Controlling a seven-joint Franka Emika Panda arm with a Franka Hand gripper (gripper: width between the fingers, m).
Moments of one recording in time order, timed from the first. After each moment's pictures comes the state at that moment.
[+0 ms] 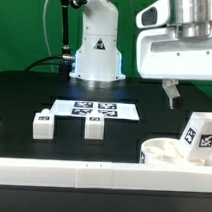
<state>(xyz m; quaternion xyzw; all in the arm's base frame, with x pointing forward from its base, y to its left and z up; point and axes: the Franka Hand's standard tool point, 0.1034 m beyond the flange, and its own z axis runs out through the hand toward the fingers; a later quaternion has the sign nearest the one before) 0.642 0.109 0.103 -0.92 0.38 -0.04 0.09</state>
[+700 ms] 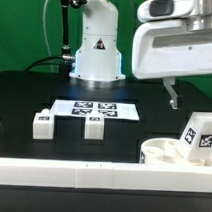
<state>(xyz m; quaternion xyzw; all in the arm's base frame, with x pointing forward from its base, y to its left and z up) 0.645 0.118 0.114 -1.00 0.02 -0.07 0.07</state>
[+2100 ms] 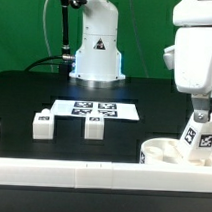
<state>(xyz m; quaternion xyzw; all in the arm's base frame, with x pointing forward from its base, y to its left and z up) 0.646 0.120 0.100 -0.86 -0.51 -0.05 0.00</state>
